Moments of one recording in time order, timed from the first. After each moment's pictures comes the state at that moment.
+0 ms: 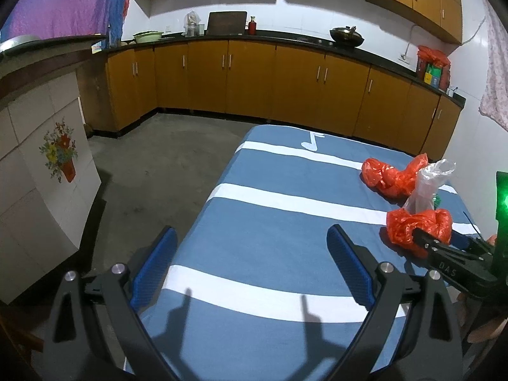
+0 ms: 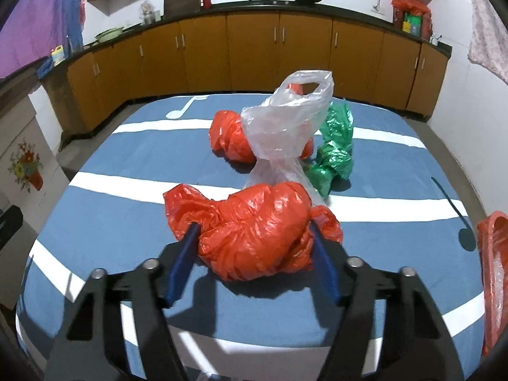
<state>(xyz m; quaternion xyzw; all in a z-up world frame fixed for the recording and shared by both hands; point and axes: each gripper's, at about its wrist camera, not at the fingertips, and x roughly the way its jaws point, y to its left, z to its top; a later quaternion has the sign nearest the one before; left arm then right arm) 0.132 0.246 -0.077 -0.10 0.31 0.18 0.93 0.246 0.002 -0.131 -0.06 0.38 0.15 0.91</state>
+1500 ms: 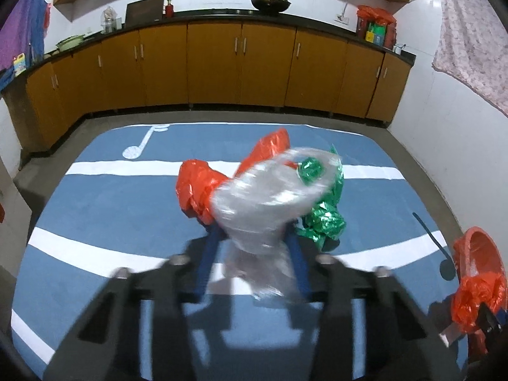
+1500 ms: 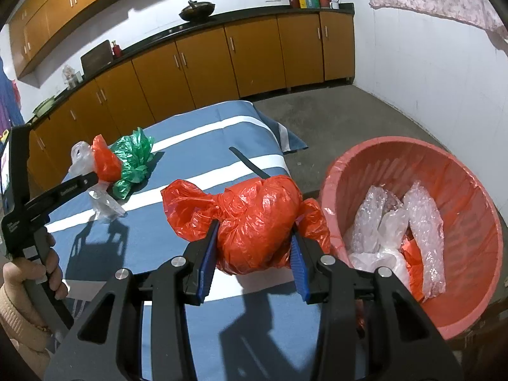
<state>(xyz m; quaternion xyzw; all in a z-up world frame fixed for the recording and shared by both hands) 0.310 0.075 -0.101 -0.06 0.36 0.04 0.93 0.211 -0.218 -0.112 0.08 0.37 0.01 0.93</state>
